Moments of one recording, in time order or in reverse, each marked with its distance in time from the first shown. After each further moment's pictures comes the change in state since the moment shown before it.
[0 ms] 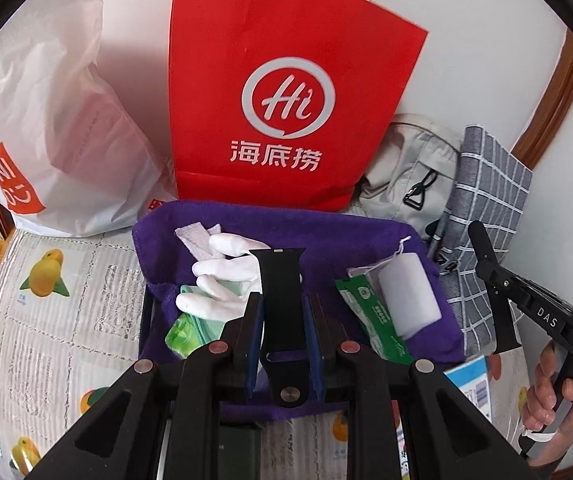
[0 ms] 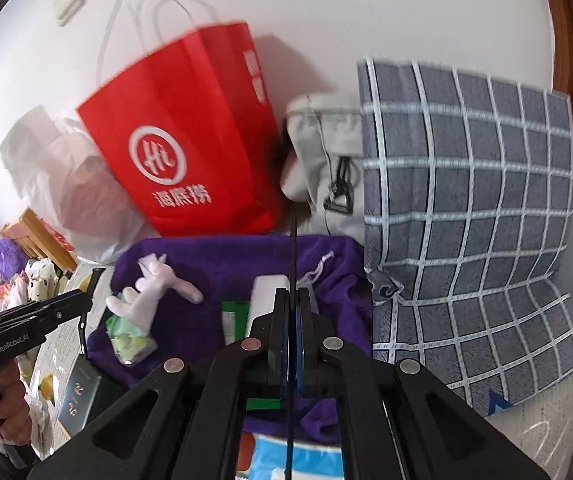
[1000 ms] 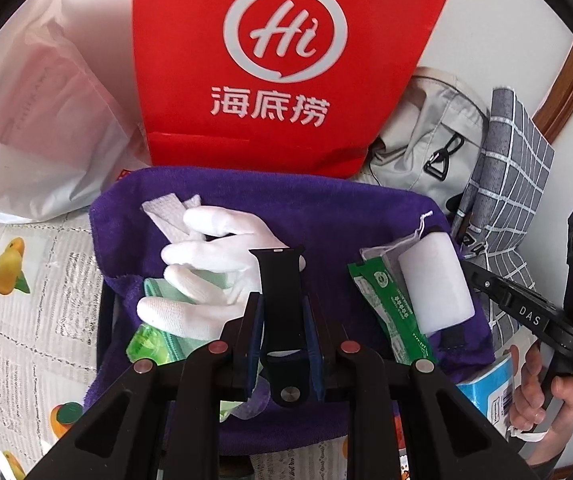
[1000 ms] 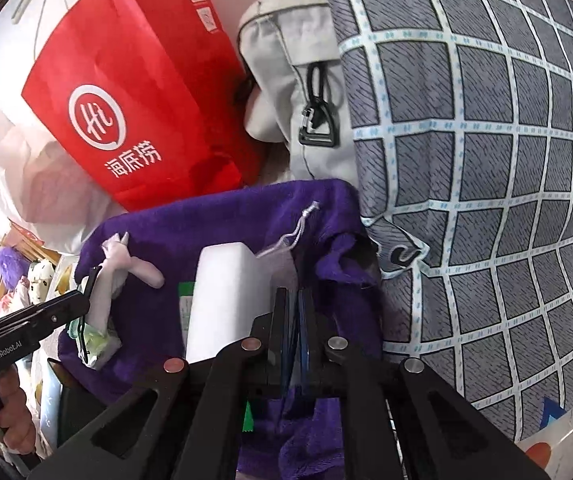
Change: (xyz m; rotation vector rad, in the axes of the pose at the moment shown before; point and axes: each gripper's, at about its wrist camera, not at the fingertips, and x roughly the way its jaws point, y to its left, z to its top) left arm 0.059 -0.005 -0.003 0.029 0.105 -0.007; right arm 0.079 -0.029 -0.017 0.083 0.118 0.029
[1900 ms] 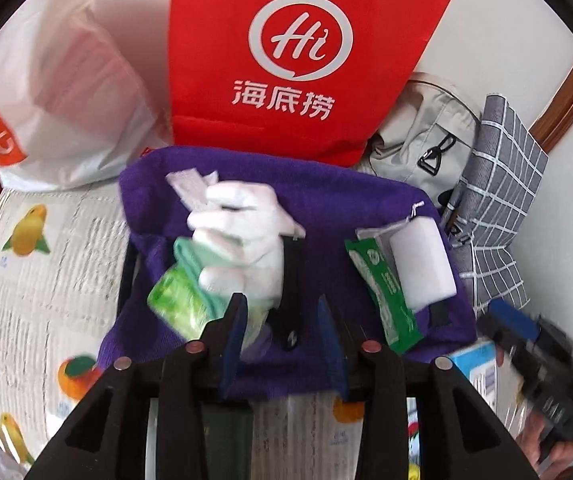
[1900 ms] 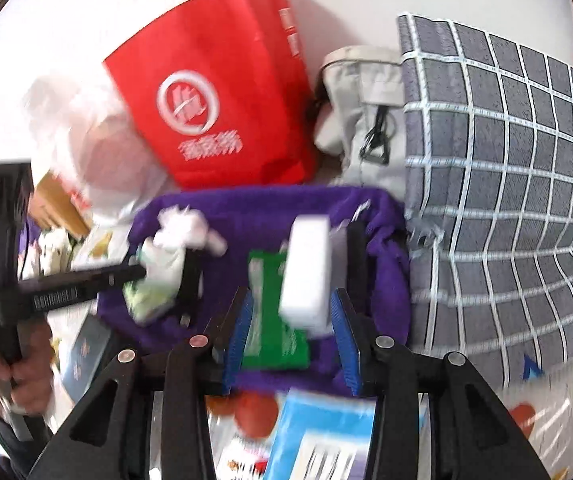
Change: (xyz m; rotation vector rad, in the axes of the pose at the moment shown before) left arm -0.038 0.005 -0.022 -0.066 0.031 0.000; right arm -0.072 0.051 -0.043 -0.152 -0.043 0.015
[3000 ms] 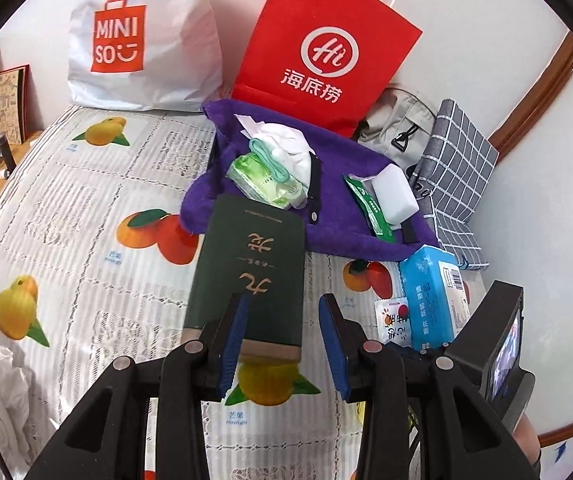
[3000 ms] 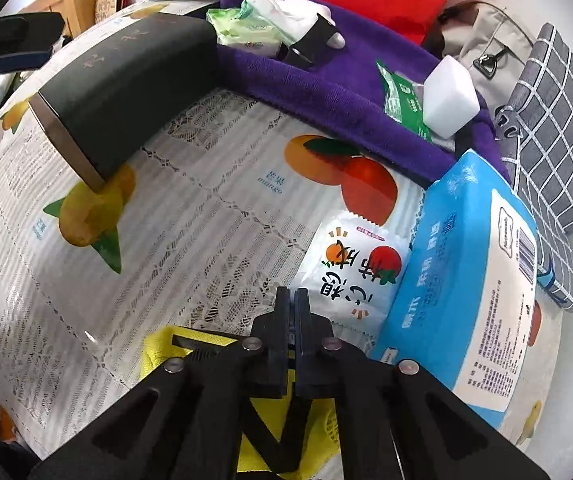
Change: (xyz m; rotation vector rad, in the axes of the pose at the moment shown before) left arm -0.094 0.066 -0.122 -0.088 -0.077 -0.120; right arm 0.027 0.113 -0.153 -0.416 0.330 -0.247
